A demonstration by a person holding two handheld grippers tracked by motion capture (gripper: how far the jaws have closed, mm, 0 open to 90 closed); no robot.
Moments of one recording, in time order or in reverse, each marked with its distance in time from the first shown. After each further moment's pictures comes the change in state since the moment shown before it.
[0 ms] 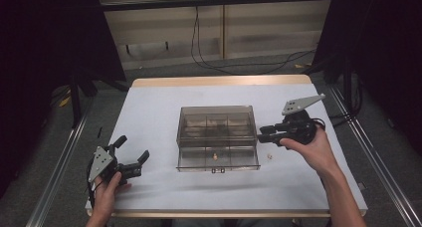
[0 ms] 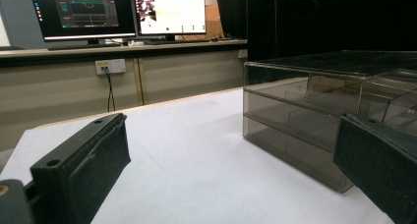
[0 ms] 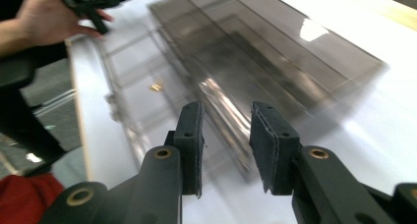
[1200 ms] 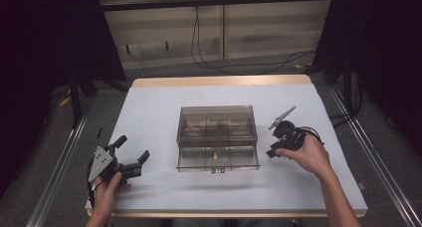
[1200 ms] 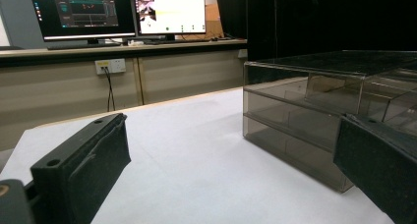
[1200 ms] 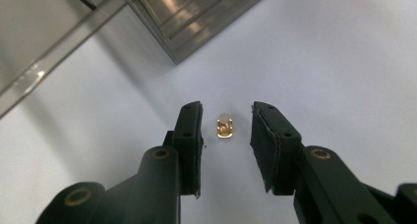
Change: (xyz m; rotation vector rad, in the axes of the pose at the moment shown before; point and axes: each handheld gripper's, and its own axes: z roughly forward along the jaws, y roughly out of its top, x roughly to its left) left arm 0.000 0.000 0.000 0.002 0.000 0.000; right arm -0.033 -0.045 0.061 0.497 -0.141 0.088
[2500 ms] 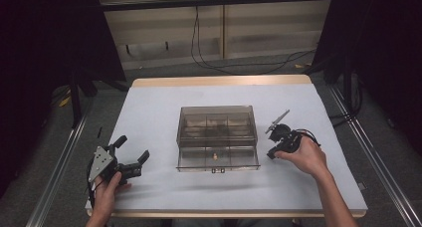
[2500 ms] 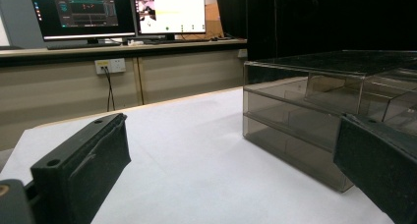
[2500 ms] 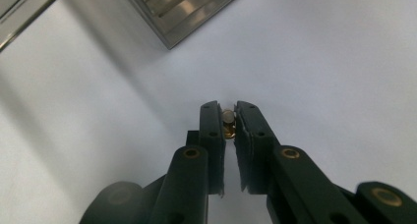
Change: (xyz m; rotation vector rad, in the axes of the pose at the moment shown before) left arm 0.000 0.000 0.000 0.000 -0.001 -0.001; right arm -0.001 -0.002 0.014 0.051 -0.001 -0.001
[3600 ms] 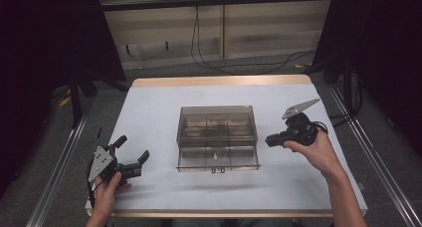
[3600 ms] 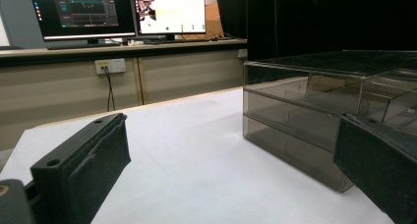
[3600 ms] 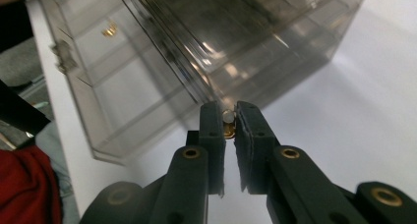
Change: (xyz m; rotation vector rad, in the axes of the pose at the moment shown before) left arm 0.000 0.000 0.000 0.000 0.001 0.001; right arm 0.007 -0.004 -0.065 -0.384 0.144 -0.023
